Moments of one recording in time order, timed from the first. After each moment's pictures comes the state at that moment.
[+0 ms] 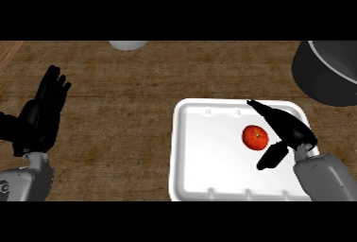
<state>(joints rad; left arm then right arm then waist) -0.19 0.25 0.06 -1.62 0.13 0.18 0.20 -0.28 -0.36 0.21 -1.44 0.57 0.41 0.35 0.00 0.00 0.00</state>
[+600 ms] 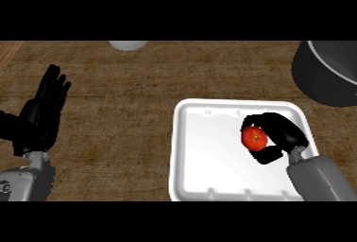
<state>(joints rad) -0.19 0.22 0.08 -1.64 0.09 0.16 0.22 -0.27 -0.33 0.24 -1.38 0.71 0.39 0.15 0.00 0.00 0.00</state>
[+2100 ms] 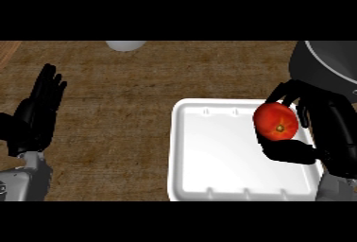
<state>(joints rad) -0.20 0.21 0.12 -1.65 0.08 0.14 0.24 -0.29 -0.11 0.06 -2.06 0.83 0.26 0.45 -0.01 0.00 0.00</state>
